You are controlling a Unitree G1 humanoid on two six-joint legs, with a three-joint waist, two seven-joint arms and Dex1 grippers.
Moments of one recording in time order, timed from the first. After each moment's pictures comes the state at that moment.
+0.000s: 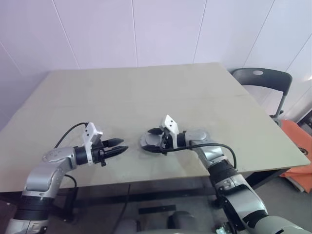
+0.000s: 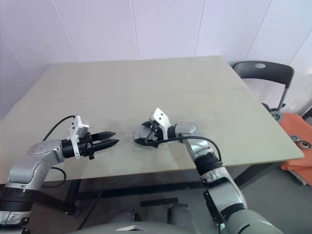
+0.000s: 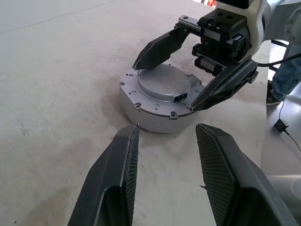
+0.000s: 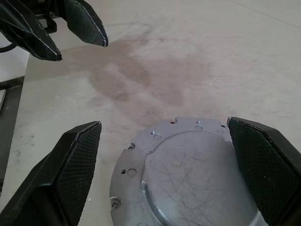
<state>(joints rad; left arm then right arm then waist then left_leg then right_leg) -0.12 0.65 0.07 -0.08 -0.52 0.48 -1.03 -0.59 -0.19 0.26 0.44 0.14 0.28 1.03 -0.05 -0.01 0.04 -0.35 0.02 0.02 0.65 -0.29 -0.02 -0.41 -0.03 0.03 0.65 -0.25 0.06</state>
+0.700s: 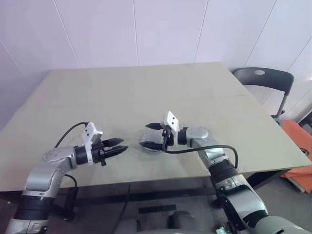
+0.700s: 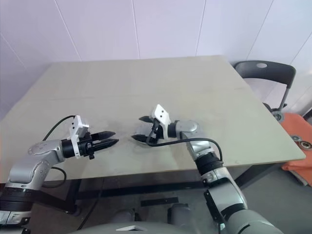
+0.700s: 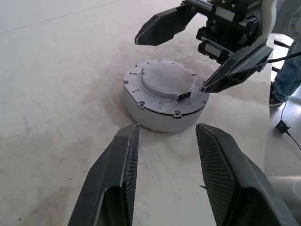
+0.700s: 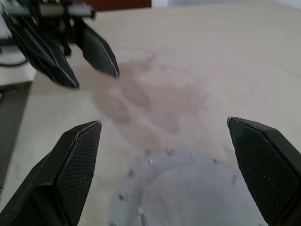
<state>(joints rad) -0.12 0.65 0.07 -0.08 -0.52 0.47 -1.03 -0.59 -0.22 0.25 0.43 0.15 0.16 1.04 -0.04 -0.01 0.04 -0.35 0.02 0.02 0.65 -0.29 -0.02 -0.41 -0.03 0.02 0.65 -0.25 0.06</state>
